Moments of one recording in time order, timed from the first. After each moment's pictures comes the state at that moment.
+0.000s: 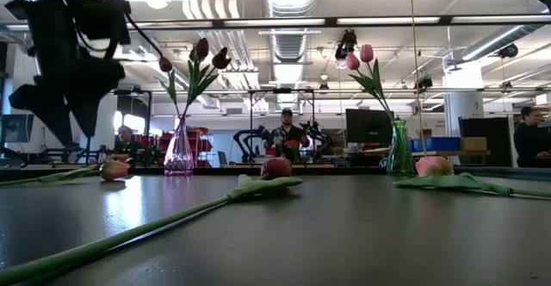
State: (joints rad) left arm 0.39 0.82 0.57 -1.02 0.02 -0.82; right arm -0.30 1.82 2.36 -0.64 -0.02 -0.21
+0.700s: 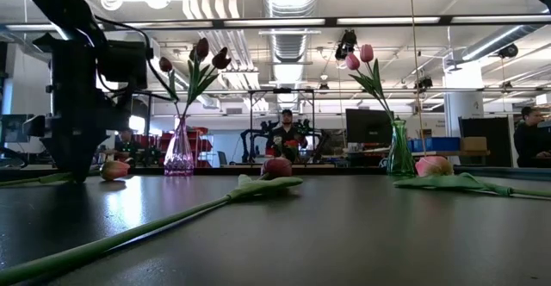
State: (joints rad) left arm 0.39 1.15 0.47 -0.79 -0.05 -0.73; right arm -0.30 1.82 2.36 -0.64 -0.02 -0.21
